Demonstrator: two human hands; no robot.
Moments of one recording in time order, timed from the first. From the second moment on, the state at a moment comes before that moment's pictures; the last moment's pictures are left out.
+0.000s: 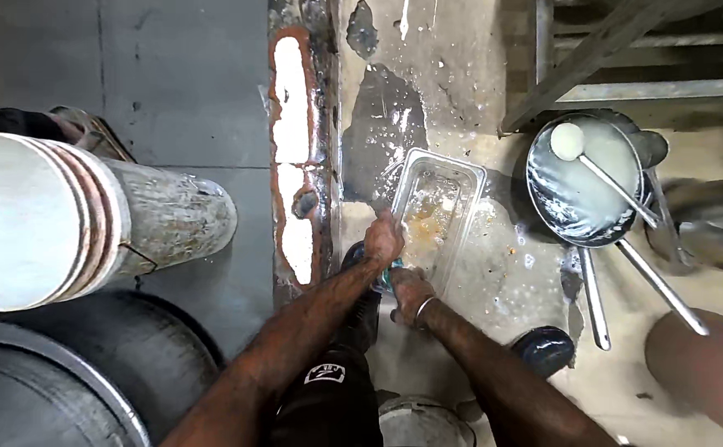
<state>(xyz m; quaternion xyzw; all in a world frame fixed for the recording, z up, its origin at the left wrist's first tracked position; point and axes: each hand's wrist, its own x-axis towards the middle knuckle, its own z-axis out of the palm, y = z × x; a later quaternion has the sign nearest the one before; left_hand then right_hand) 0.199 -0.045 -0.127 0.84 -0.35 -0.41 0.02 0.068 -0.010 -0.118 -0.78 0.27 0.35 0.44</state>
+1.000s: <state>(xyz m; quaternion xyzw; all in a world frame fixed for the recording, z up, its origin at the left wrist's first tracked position) 0.185 -0.074 -0.127 0.80 -0.43 -0.42 -0.02 -0.056 -0.019 -0.141 -0.95 0.18 0.12 0.23</state>
